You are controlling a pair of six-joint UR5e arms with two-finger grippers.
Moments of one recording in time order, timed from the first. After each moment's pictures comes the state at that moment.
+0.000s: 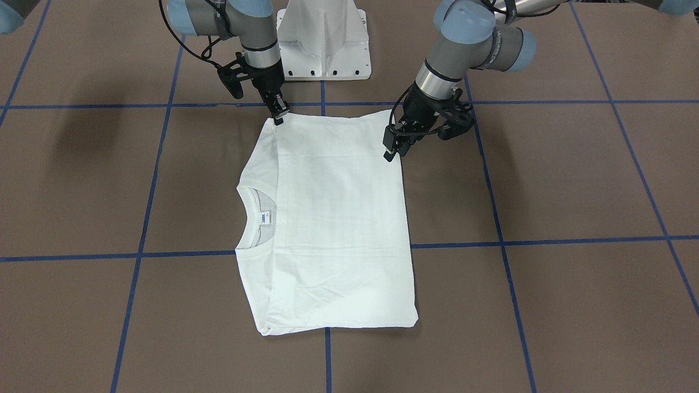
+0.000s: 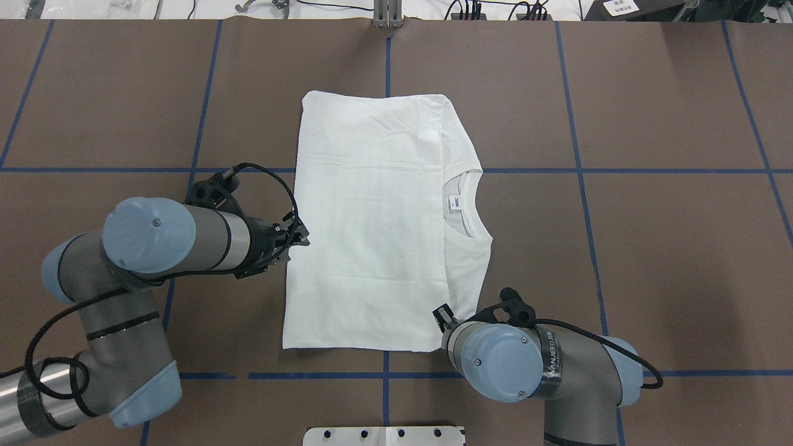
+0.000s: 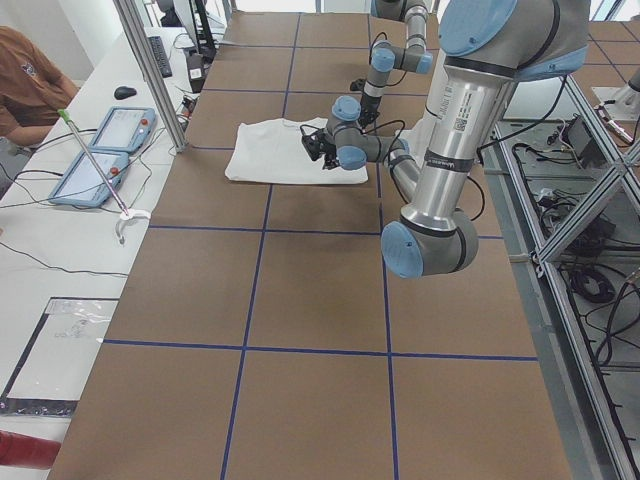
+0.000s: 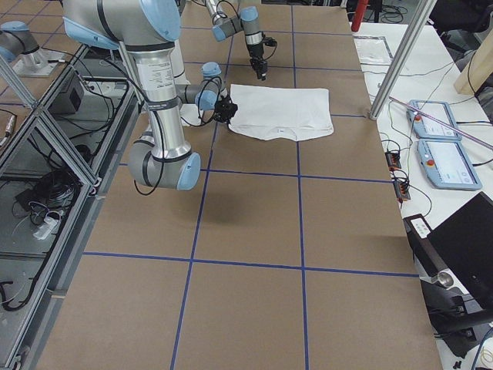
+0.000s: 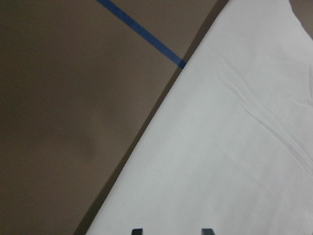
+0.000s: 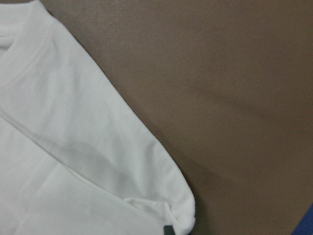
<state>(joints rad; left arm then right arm) -0.46 -1.91 -1.85 -2.05 -1.73 -1.92 0.17 -1.18 1.90 -1.47 1.51 2.48</state>
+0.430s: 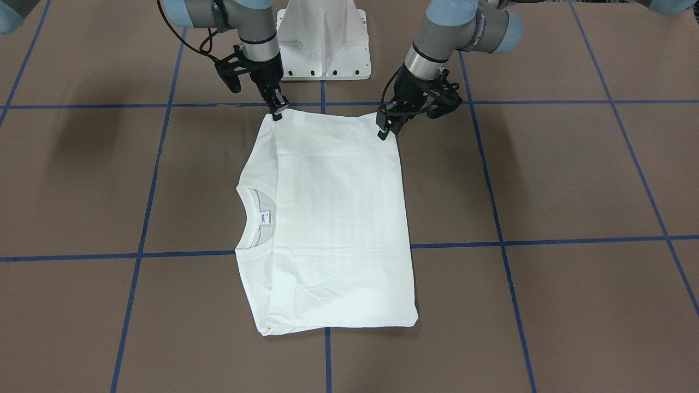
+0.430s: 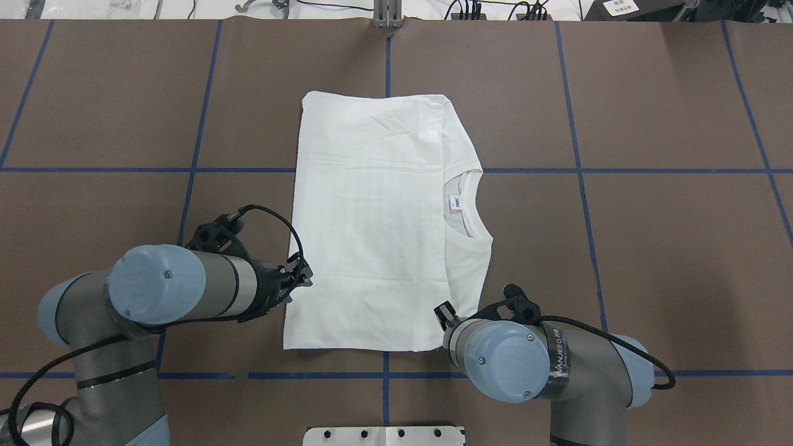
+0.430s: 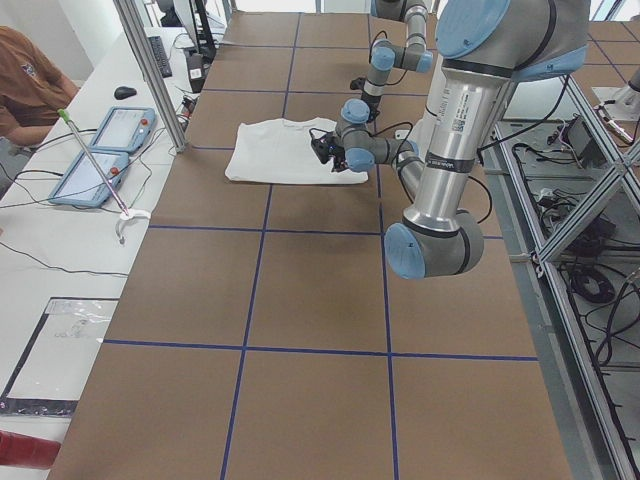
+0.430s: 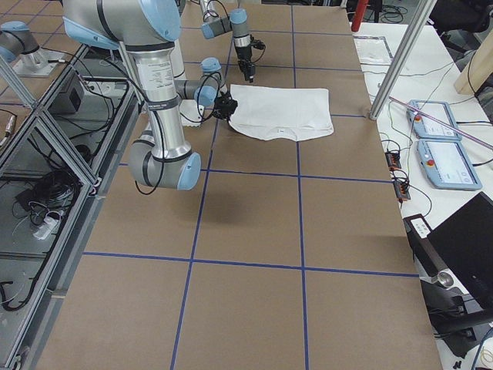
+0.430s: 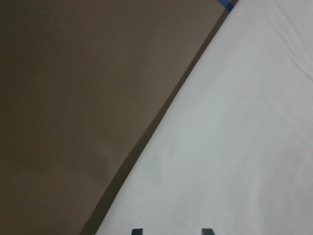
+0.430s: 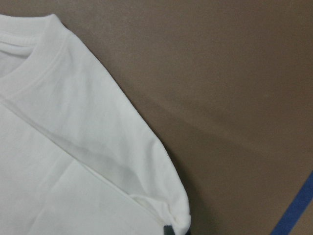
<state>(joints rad) -0.35 -1.88 -1.95 -1.94 -1.69 -2.00 0.18 -1.17 1.96 -1.53 1.51 2.48</state>
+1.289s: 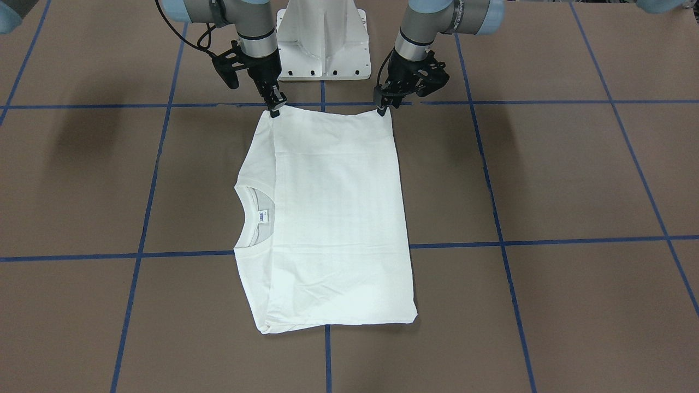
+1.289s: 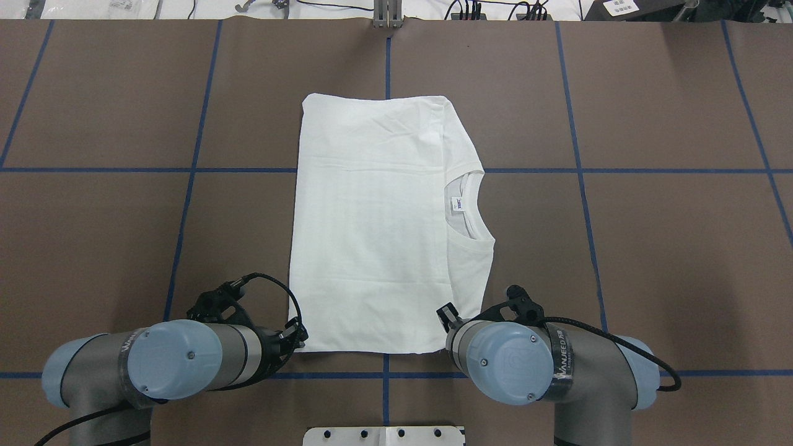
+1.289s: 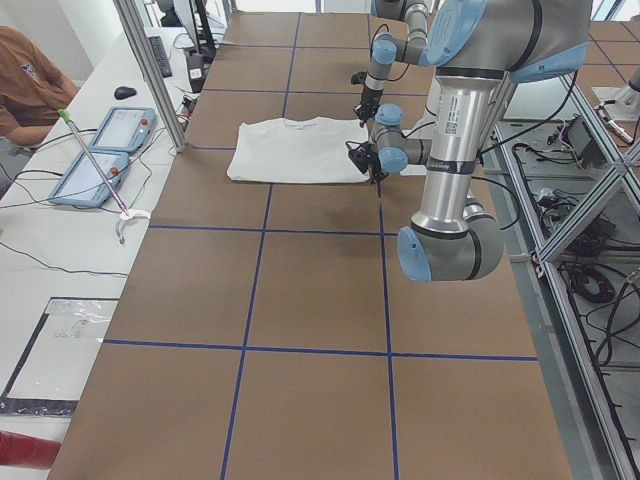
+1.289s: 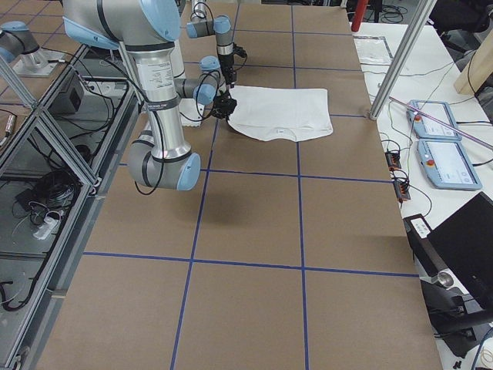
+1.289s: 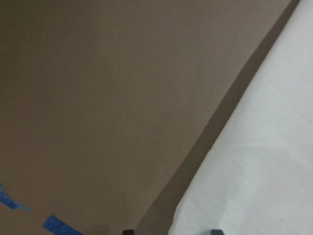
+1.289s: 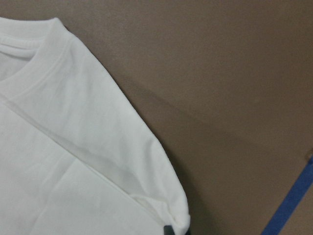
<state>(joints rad) -0.21 -1.83 -1.97 -1.87 -1.62 -2.09 0.17 -1.18 1.97 -1.54 1.52 2.47</state>
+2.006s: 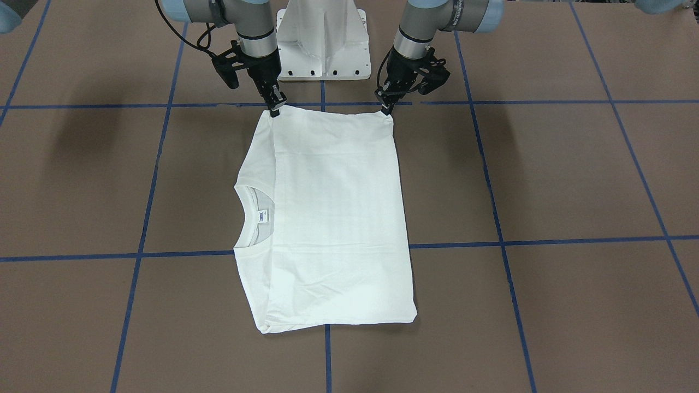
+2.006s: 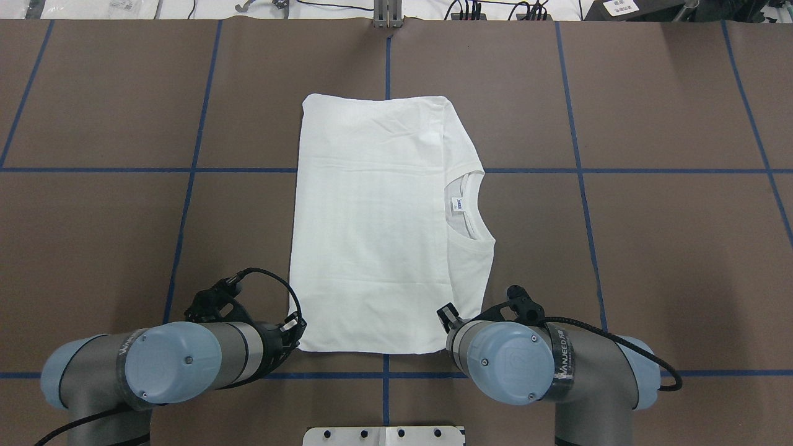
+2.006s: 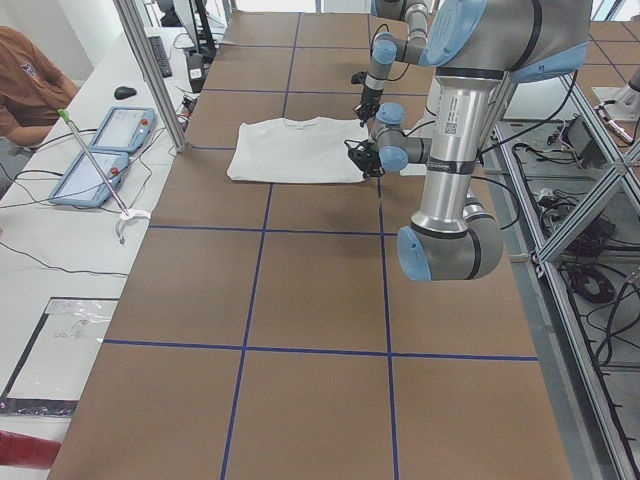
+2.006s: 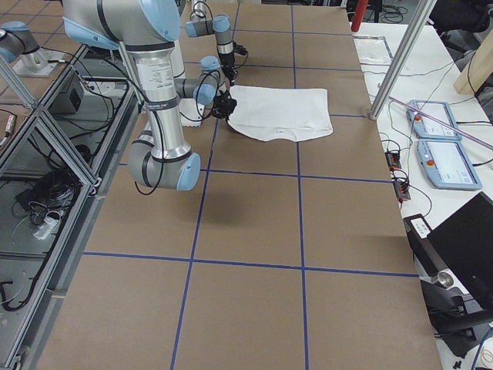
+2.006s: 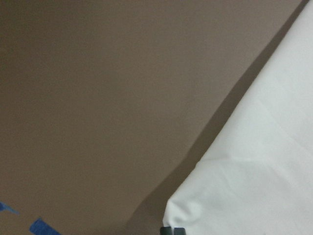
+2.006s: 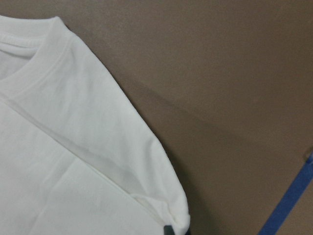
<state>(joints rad) -0.20 -1.83 -2.00 -1.87 -1.57 -2.15 0.18 -1.18 1.97 -1.54 1.52 2.47</state>
